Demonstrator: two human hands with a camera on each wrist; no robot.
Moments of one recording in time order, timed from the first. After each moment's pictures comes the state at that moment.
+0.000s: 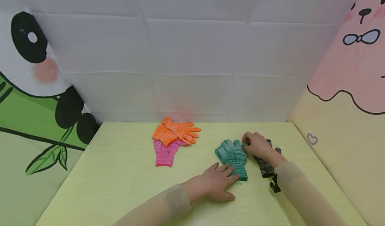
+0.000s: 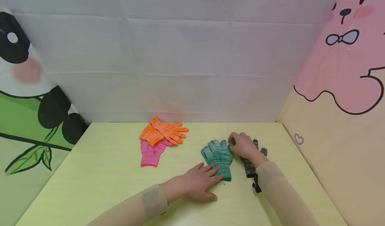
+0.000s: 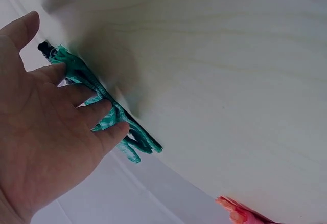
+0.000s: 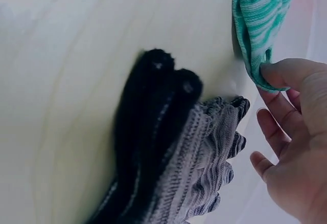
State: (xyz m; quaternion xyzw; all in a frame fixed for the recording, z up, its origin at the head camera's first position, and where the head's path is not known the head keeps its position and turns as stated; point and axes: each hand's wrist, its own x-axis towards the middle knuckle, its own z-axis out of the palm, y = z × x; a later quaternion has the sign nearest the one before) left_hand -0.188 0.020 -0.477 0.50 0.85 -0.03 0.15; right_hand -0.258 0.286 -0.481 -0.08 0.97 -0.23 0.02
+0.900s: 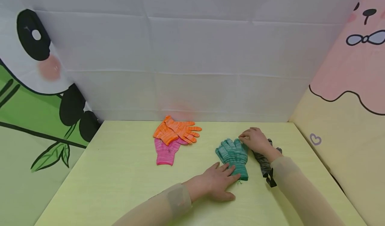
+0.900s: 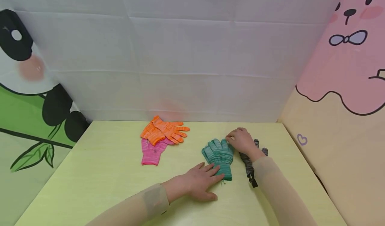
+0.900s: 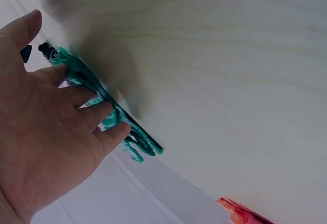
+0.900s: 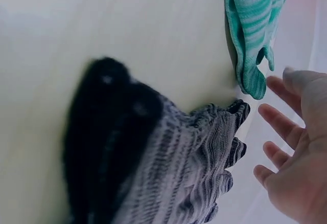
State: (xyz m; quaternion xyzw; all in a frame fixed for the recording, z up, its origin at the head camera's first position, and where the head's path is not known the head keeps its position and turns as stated) left_hand -0.184 0.023 -0.472 0.49 0.86 -0.03 0.15; right_hand -0.274 0.282 -0.478 -0.11 0.98 -0.18 -0.02
